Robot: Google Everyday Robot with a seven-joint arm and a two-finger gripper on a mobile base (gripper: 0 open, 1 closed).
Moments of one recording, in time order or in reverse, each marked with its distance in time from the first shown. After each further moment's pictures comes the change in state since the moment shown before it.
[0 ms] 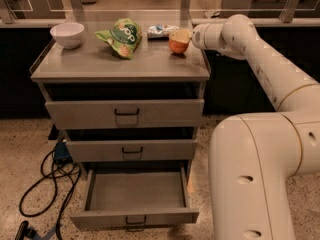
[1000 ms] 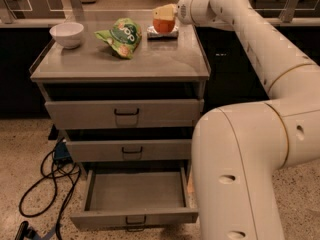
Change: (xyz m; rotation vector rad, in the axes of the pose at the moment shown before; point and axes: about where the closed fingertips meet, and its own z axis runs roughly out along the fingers) arm -0.080 0.080 -0.006 -0.071 -0.014 -0.141
